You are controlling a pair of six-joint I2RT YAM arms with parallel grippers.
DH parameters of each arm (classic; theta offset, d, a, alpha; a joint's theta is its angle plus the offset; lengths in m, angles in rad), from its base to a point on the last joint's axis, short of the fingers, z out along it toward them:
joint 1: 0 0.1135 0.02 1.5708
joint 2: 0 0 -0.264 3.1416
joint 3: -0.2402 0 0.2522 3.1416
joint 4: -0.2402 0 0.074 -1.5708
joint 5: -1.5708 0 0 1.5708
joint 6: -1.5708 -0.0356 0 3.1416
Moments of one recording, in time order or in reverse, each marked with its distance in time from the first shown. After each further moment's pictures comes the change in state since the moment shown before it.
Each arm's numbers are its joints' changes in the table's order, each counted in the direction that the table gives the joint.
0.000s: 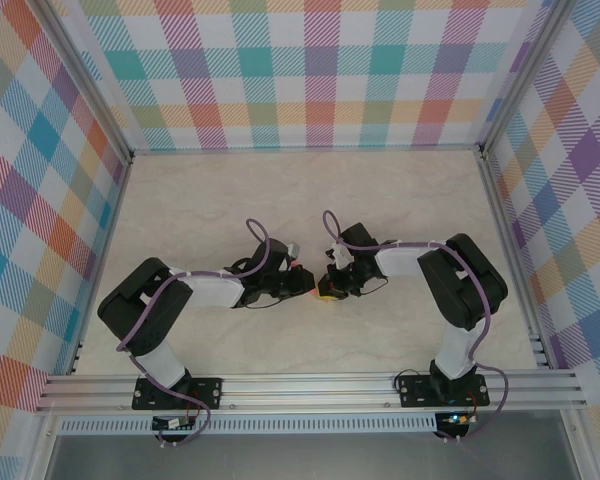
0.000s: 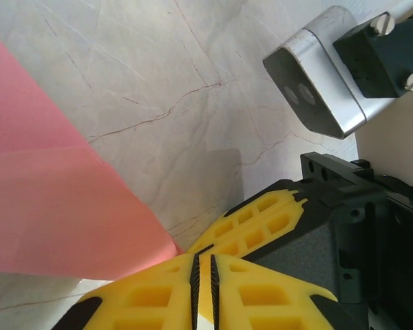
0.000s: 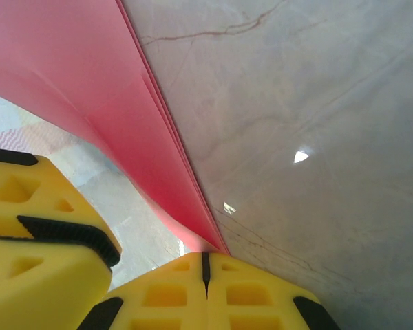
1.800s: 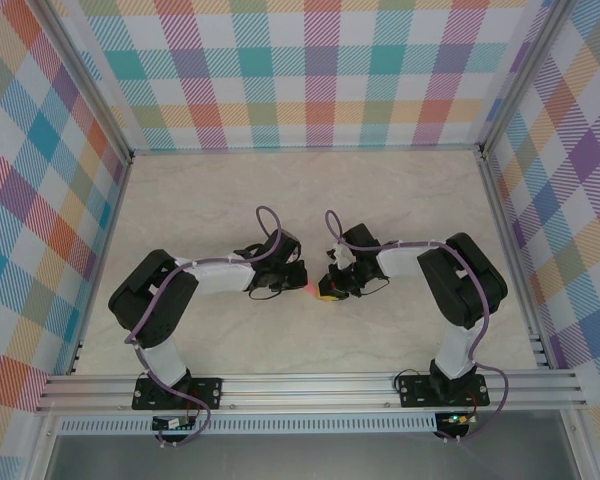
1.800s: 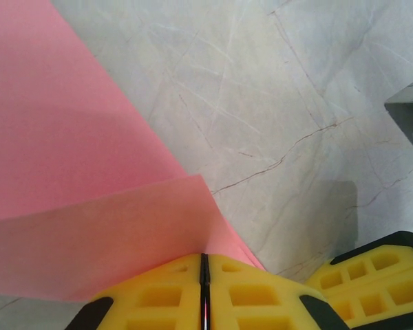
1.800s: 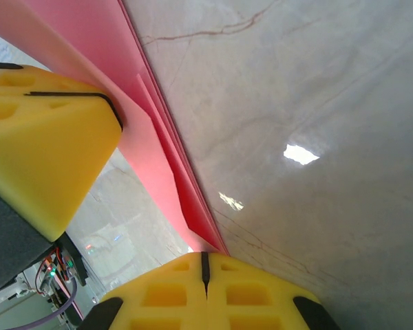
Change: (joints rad) left arm 0.010 -0.068 -0.207 -0.385 0.210 -0.173; right arm -0.013 -0.009 0.017 0.024 0.038 0.000
